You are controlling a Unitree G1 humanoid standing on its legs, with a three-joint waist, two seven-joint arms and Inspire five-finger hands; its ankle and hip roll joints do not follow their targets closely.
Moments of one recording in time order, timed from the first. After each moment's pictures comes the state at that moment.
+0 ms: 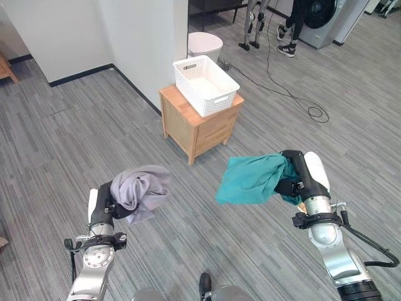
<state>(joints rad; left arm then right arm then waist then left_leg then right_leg) 0.11 0.40 0.04 0.15 -0.08 -0.08 0.24 -0.10 -0.54 0.06 -0.04 -0.33 -0.04 -0.21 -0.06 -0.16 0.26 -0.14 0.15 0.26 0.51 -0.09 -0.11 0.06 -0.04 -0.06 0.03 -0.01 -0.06</state>
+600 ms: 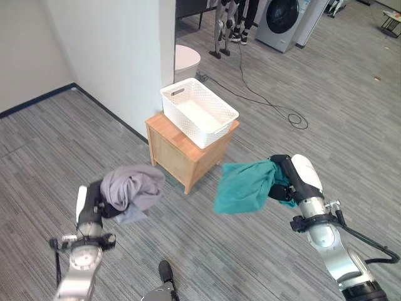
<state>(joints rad) 0.02 0.53 0.07 0.19 -0.07 -0.07 0.24 -0.10 -0.63 0.16 -0.04 -0.36 -0.05 -0.17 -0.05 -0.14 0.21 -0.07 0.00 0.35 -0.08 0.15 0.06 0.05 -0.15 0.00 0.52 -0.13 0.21</state>
